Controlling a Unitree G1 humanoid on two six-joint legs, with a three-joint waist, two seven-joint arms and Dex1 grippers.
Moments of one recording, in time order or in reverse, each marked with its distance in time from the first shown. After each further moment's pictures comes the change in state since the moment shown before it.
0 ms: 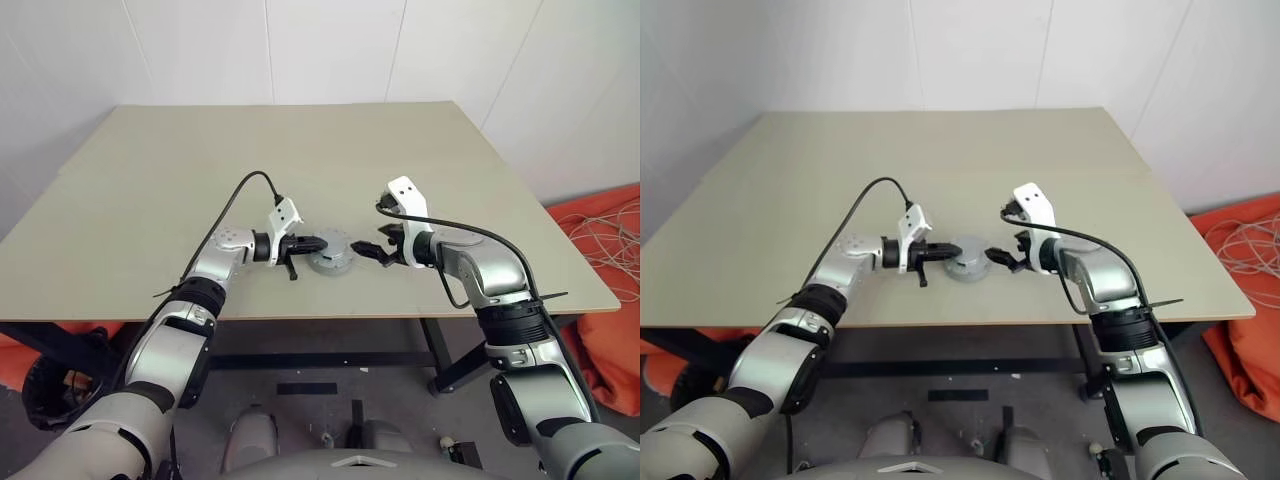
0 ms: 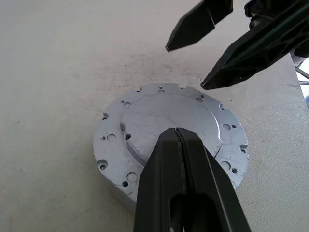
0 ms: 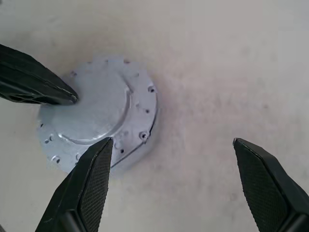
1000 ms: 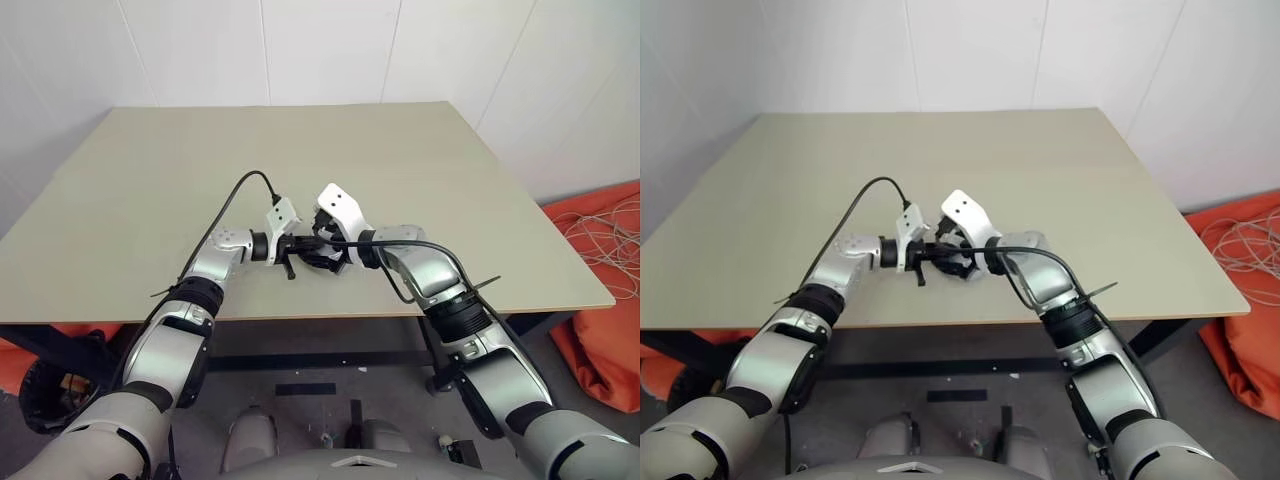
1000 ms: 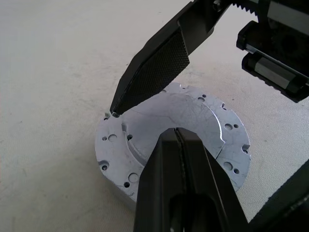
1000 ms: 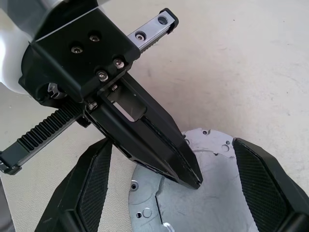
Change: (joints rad) left arm 0.001 0.014 -0.001 -0.002 0.000 0.004 0.010; right arm -0.064 0.087 0.313 0.082 -0.190 -0.444 0.139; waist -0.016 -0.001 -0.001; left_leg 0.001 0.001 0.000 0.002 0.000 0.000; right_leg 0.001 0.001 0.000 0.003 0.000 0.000
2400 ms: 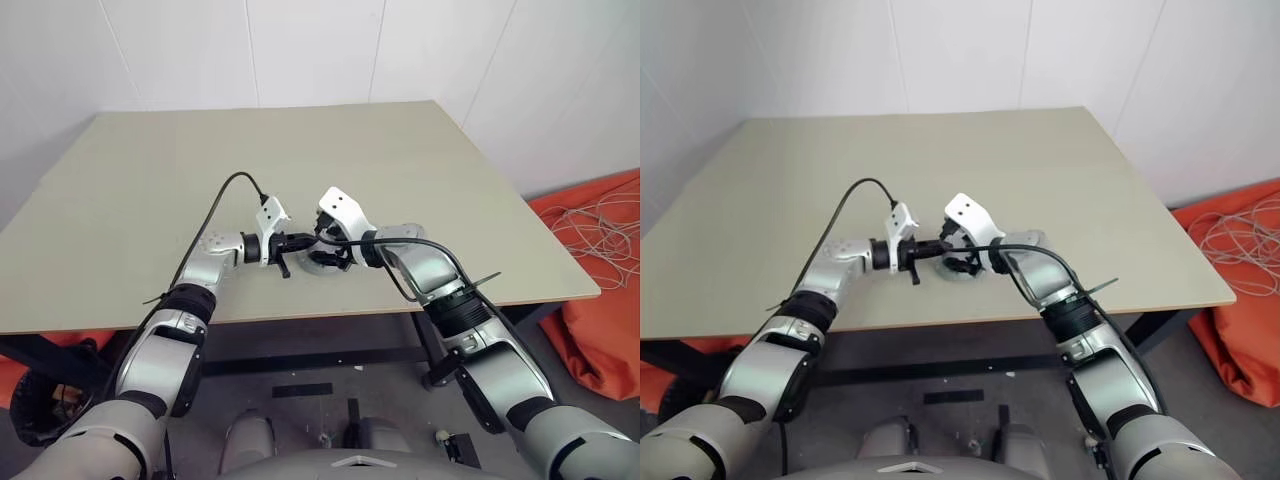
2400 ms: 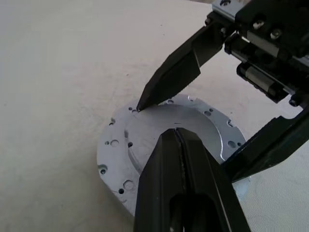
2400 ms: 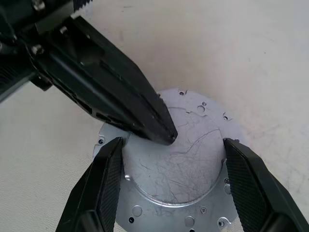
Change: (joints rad) left arm 0.044 0.017 0.019 -0.047 -0.050 0.024 0.012; right arm -0.030 0.010 0.016 0.078 -0.061 0.011 0.004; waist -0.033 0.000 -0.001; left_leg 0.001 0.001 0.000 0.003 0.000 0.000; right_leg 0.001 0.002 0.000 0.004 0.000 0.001
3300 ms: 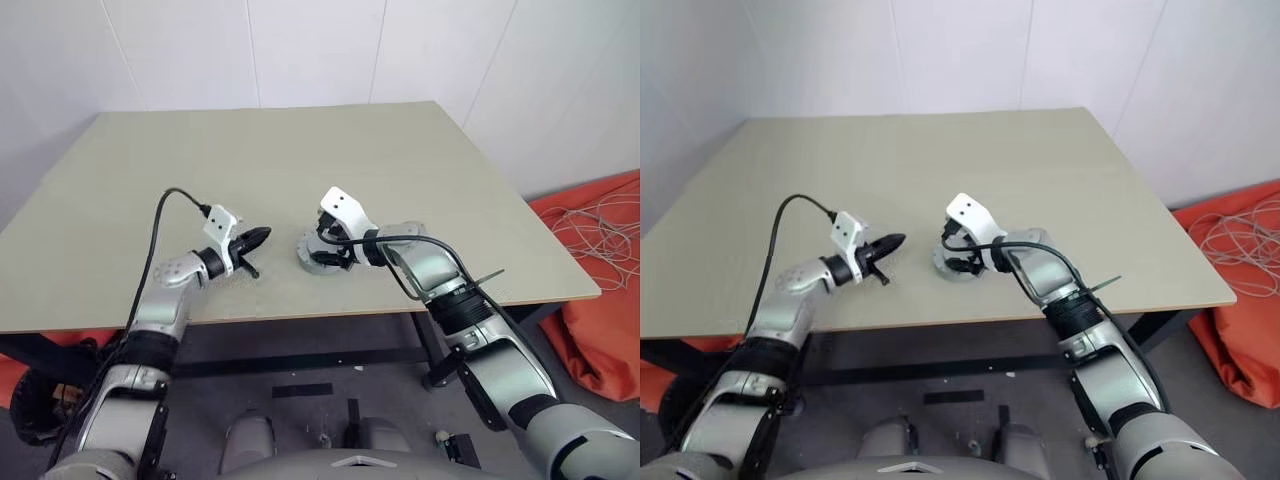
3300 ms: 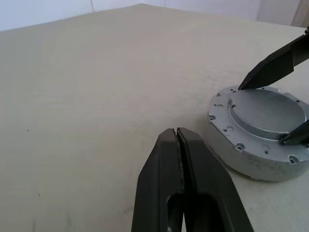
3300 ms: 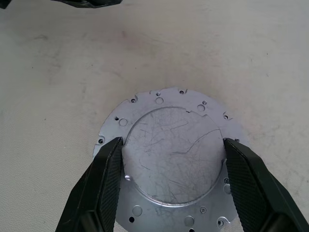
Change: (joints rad) left arm 0.263 0.120 0.105 -0.349 -0.112 0.034 0.278; right arm -0.011 -0.021 0.005 0.025 0.000 -0.026 0.033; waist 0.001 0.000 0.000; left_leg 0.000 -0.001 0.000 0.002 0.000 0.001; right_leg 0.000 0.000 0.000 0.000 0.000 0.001
